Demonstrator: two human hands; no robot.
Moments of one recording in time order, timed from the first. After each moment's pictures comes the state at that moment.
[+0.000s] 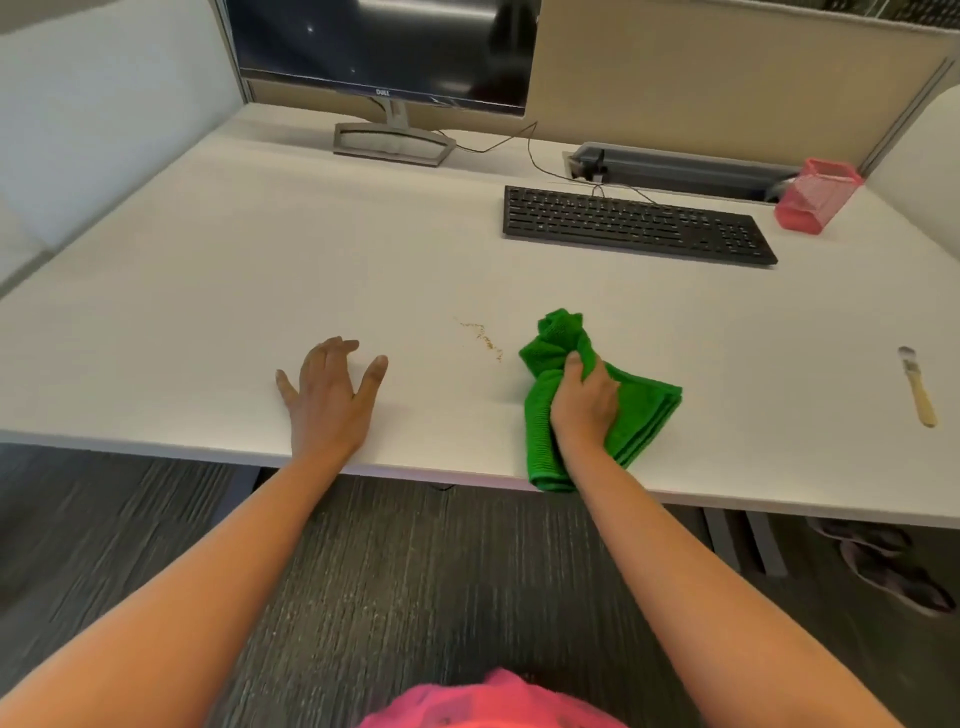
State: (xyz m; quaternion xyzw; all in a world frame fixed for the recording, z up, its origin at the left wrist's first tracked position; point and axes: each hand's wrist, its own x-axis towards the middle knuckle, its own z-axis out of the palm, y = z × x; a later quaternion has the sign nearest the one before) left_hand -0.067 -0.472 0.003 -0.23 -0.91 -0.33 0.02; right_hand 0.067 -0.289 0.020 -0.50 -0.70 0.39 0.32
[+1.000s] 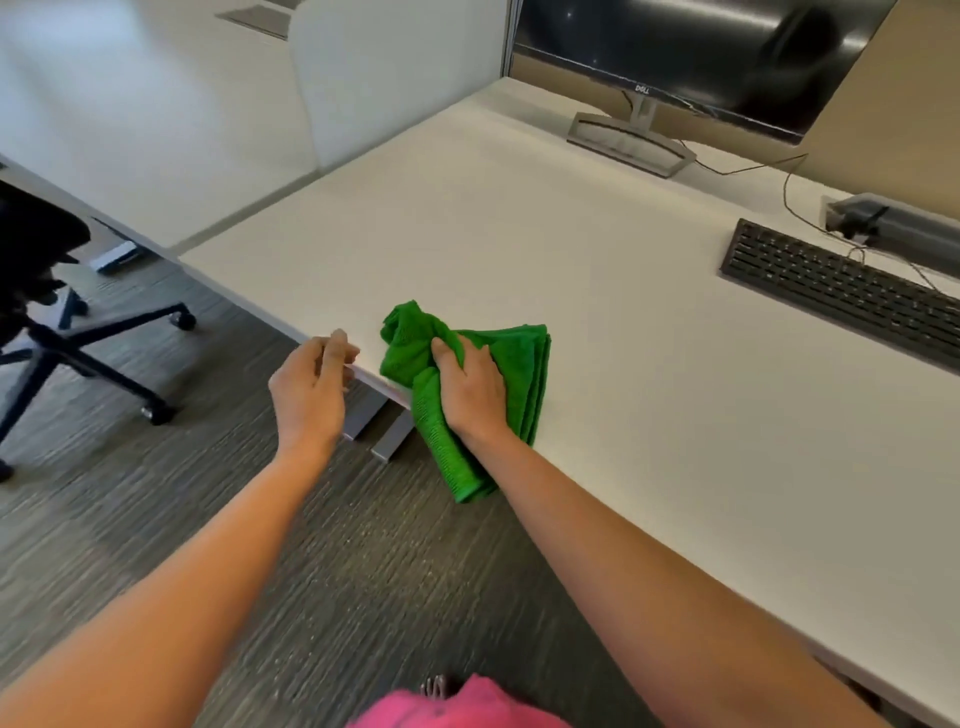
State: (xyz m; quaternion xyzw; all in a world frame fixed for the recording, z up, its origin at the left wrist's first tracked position) left_hand -0.066 -0.602 0.005 0.05 -0.80 -0.57 0.15; right_hand -0.052 -0.462 0.018 -0.12 -0.84 0.52 0.04
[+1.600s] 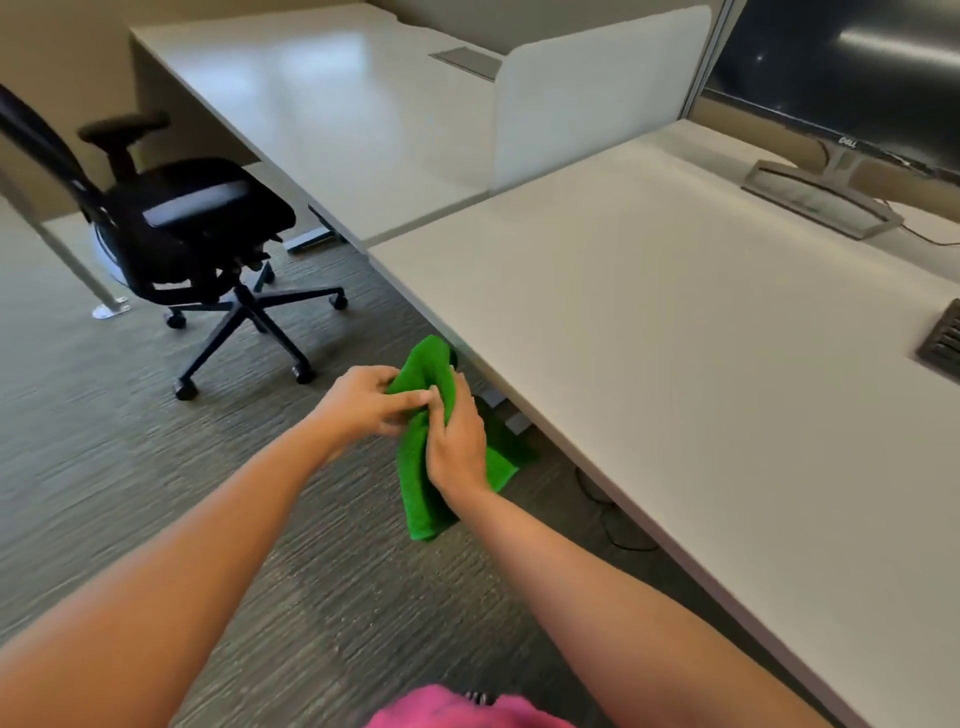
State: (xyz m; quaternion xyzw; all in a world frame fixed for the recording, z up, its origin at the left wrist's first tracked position) left_hand -0.035 -0.692 0.030 0.11 -0.79 -0.59 -0.14; right_hand -0.028 -0.575 -0.025 0.02 -0.82 0.57 -0.04
